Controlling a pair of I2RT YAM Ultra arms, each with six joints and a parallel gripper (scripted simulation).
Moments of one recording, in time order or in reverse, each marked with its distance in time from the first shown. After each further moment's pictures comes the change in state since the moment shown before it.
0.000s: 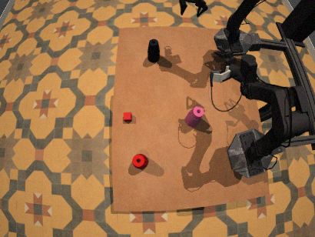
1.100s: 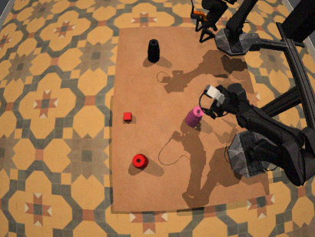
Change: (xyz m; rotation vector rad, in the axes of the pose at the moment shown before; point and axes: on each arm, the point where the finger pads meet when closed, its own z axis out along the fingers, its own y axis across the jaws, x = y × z) left arm -0.111 0.130 -0.070 -0.341 0.121 0.908; right arm 0.150 0.003 0.036 -0.146 -0.194 -1.335
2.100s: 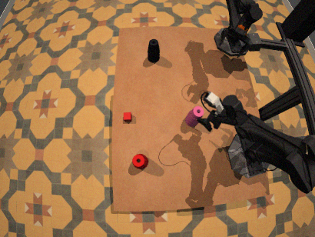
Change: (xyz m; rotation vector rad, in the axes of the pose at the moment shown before) left arm 0.015 0.060 -0.006 -0.110 0.043 0.297; right arm 0.106 0.118 -0.056 -0.436 -0.497 -0.995
